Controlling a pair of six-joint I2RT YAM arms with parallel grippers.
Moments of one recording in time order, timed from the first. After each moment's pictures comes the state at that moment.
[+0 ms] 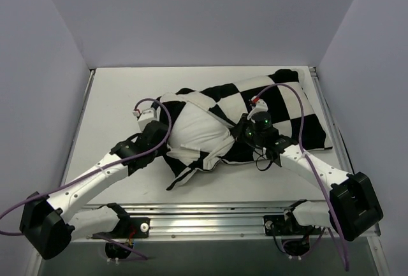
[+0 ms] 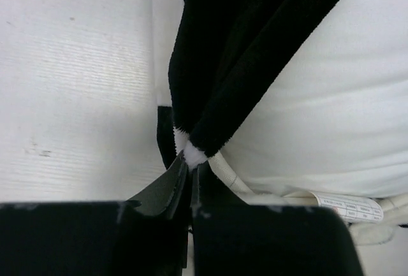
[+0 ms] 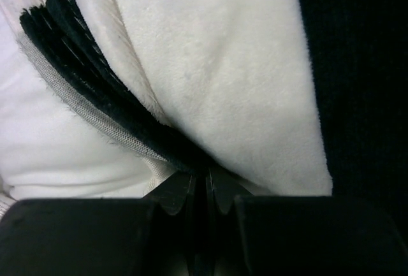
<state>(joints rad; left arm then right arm) -0.71 1.16 0.88 -0.58 -0.48 -0.80 0.50 1.25 0.68 0.04 0.00 0.57</state>
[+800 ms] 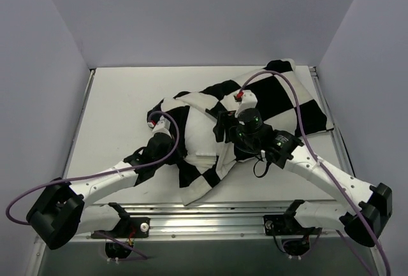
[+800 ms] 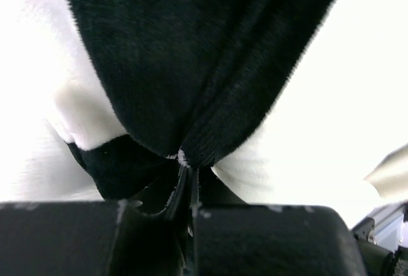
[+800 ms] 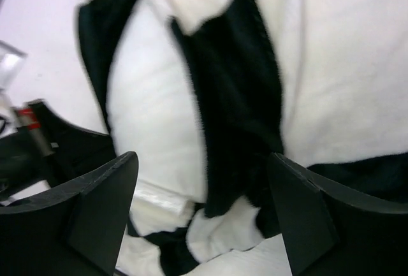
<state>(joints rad) -0.72 1.22 0.55 0.06 -0.13 -0.91 0.77 1.16 0.97 -0.35 0.25 0.47</state>
